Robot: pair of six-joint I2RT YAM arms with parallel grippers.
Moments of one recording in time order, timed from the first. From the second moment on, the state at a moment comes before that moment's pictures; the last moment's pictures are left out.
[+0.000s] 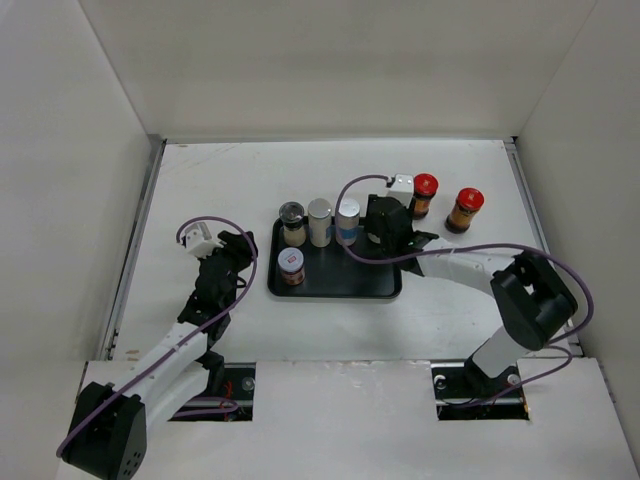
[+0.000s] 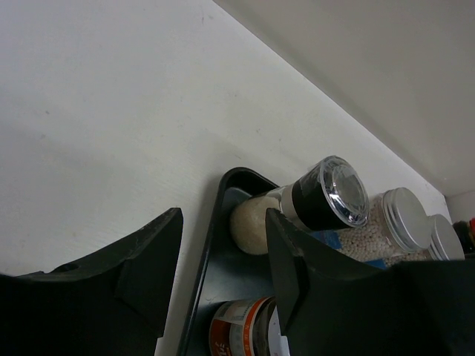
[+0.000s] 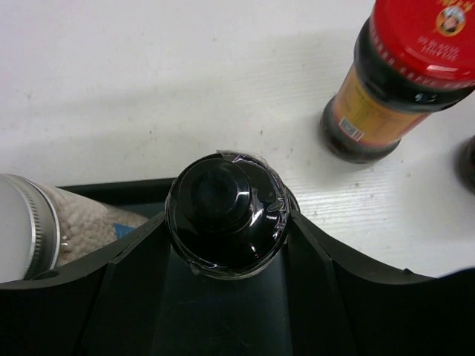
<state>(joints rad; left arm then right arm) -0.37 0.81 0.21 0.46 -0.43 -0.72 0.66 1.59 0.91 0.16 0.67 0.41</state>
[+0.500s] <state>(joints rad) -0.38 0.82 0.21 0.47 -0.43 -0.72 0.67 1.49 0.91 0.14 0.65 0.43</state>
